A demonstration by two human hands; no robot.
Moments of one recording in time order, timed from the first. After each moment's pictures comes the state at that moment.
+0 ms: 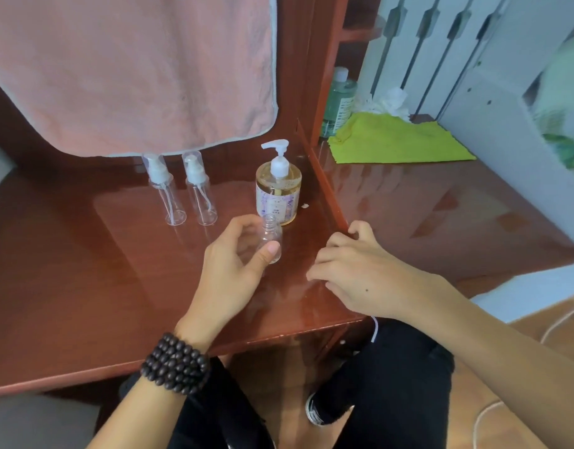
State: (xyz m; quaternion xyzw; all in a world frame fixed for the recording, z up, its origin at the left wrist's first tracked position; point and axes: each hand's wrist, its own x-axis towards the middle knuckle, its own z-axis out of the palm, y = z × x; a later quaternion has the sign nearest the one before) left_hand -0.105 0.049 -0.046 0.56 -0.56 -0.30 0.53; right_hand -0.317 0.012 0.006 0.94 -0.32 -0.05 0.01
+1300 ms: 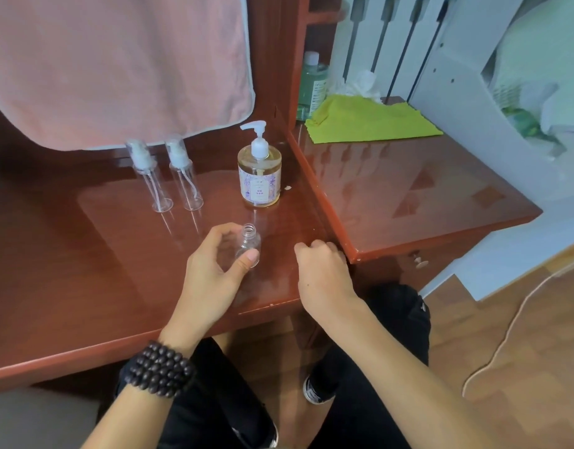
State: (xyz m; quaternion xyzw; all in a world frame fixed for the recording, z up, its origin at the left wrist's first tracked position) left_hand -0.099 0.087 -0.072 0.57 -0.58 -0.29 0.51; right_hand -0.271 0.064 -0.050 0.77 -0.64 0.05 -0.02
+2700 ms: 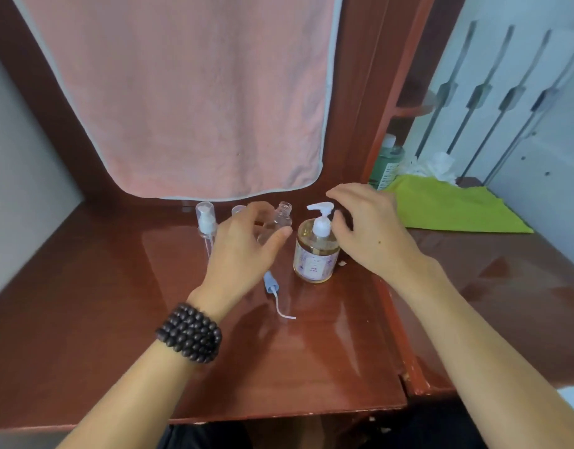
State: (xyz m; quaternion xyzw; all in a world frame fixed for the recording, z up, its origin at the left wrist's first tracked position) left_hand -0.052 -0.025 0.010 0.63 -0.57 -0.15 0.50; right_hand -0.247 -0.110 0.040 0.86 -0.39 0.34 0.05
